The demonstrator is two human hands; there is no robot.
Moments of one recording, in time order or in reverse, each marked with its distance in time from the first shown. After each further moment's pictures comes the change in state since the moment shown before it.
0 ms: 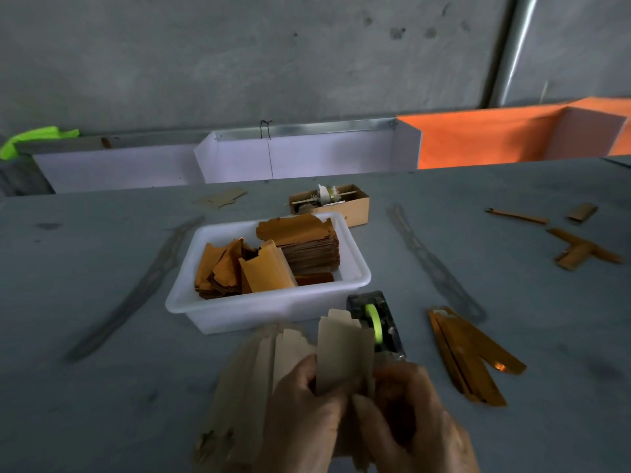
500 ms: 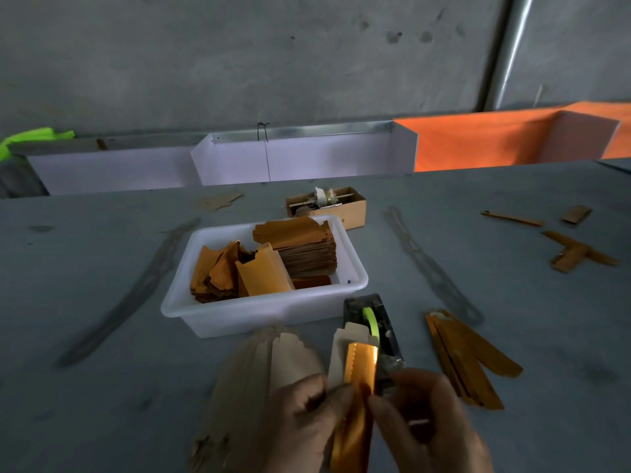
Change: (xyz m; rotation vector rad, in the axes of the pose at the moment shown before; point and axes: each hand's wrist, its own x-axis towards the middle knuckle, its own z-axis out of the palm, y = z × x) left_hand -0.008 0.006 -0.010 -0.021 -0.202 0.054; right_hand 0.003 0.007 -0.007 0.116 0.047 0.163
